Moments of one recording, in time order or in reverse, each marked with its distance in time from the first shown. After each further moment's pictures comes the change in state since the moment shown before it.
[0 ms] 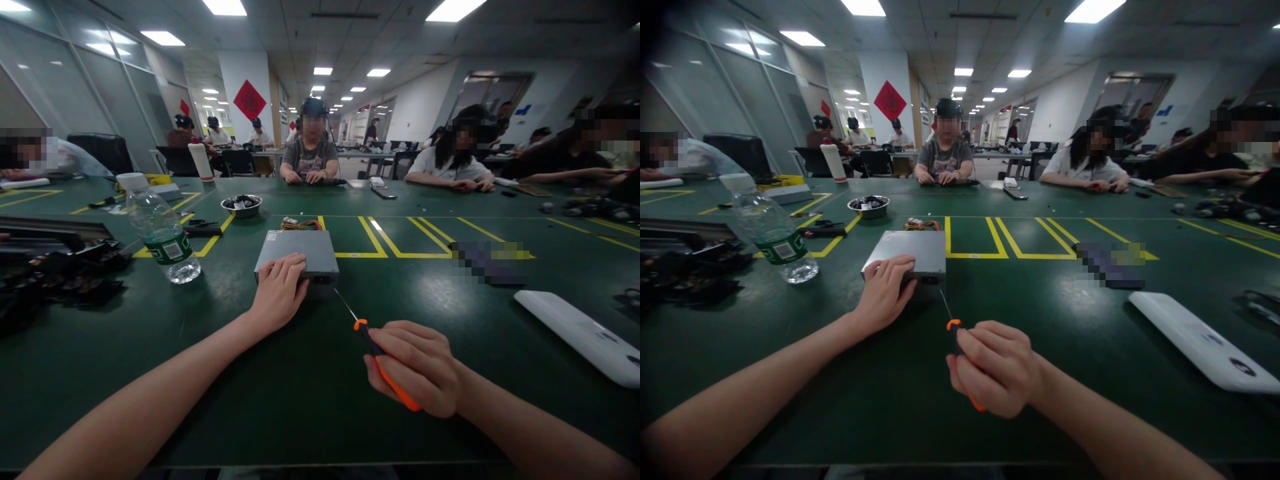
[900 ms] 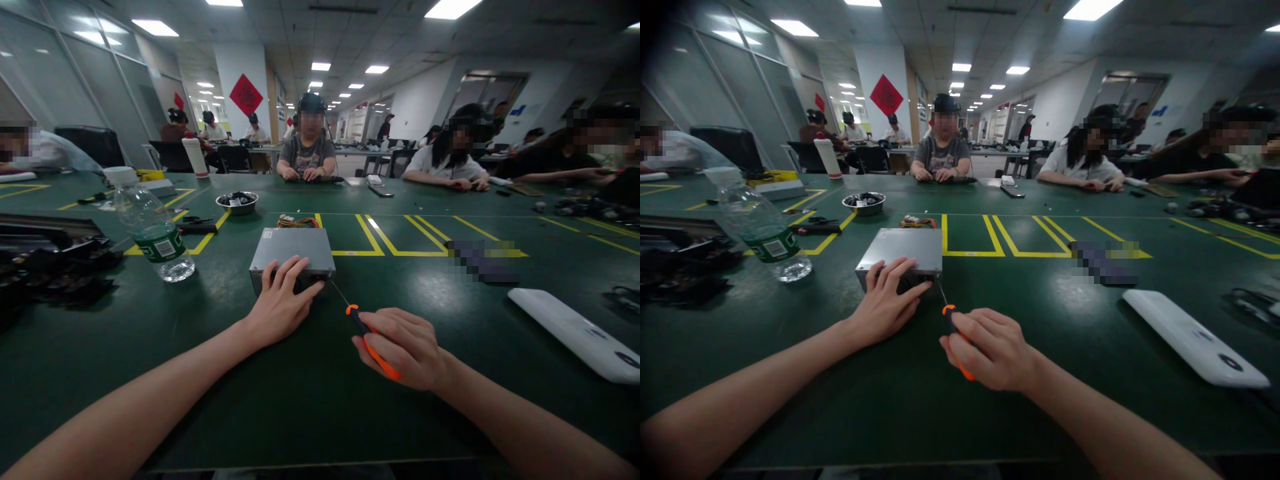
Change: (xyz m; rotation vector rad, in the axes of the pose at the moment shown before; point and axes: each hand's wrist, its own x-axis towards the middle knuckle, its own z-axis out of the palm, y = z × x) left_hand -0.011 0.012 -0.006 0.074 -0.125 0.167; right_hand -0.011 0.007 0.011 -0.032 -0.071 0.094
